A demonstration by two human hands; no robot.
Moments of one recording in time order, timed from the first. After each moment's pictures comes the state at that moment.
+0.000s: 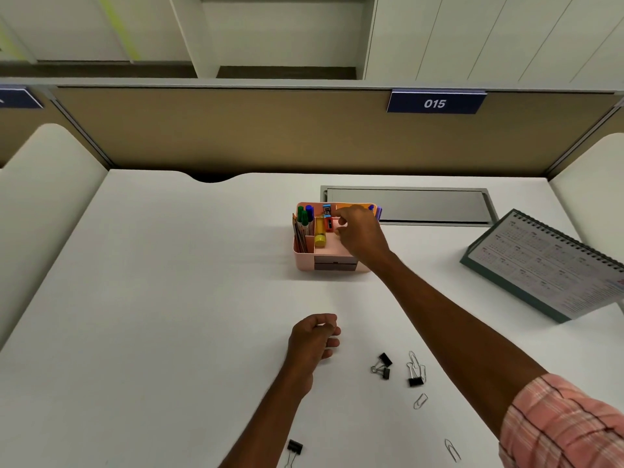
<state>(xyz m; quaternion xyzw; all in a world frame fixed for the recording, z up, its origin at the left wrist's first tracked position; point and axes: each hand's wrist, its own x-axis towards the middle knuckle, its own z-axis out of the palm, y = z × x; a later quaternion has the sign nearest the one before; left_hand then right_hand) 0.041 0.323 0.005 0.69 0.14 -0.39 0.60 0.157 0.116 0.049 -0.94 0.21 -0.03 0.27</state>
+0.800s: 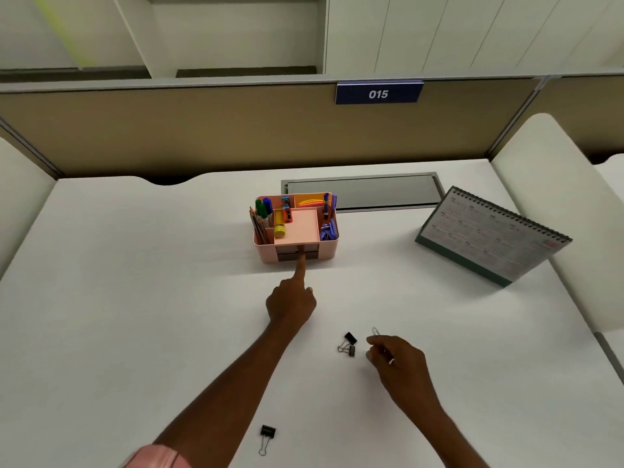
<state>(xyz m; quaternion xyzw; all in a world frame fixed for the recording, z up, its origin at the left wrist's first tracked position) 0.075 0.261 0.001 0.95 -0.18 -0.20 0.12 -0.161 0.159 -0.007 -0.81 0.37 -0.07 0.46</state>
